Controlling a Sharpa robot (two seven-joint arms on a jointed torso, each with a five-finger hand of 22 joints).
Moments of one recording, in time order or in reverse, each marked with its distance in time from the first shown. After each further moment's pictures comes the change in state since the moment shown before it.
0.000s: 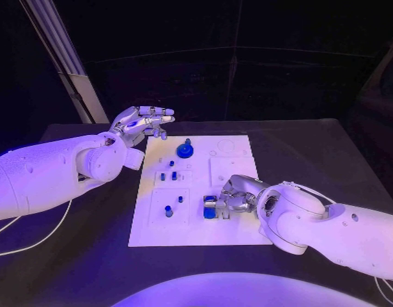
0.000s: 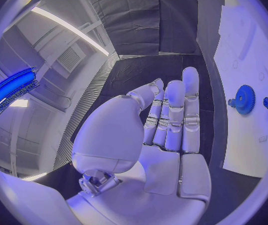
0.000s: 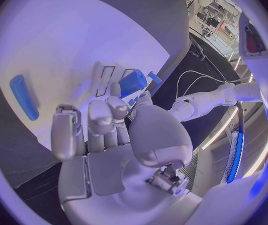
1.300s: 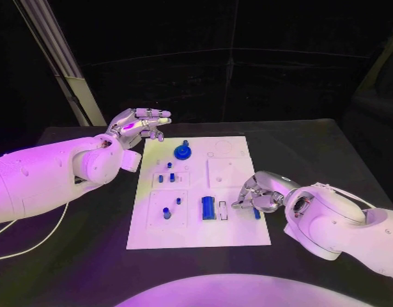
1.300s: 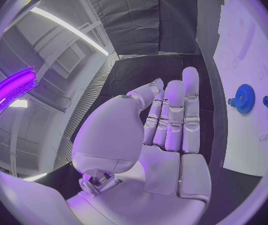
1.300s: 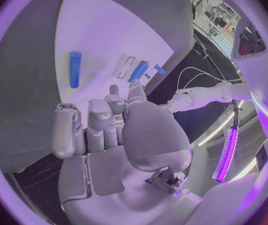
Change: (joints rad) left arm 0.000 -0.004 0.000 -0.002 0.000 0.002 -0.003; left_hand 0.000 0.000 0.000 0.000 0.000 0.000 0.000 0.000 0.000 0.000 0.000 0.000 0.000 0.000 0.000 0.000 0.000 0.000 0.000 0.000 0.000 0.000; right arm 0.000 -0.202 0.000 0.094 -0.019 -0.071 0.084; right_hand 0.230 -0.029 0.045 -0.116 0.134 -0.056 0.023 -0.038 0.025 -0.014 0.011 -0.045 -0.003 0.007 0.008 -0.026 -0.035 0.000 -0.014 0.007 -0.012 -0.014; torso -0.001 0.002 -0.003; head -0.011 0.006
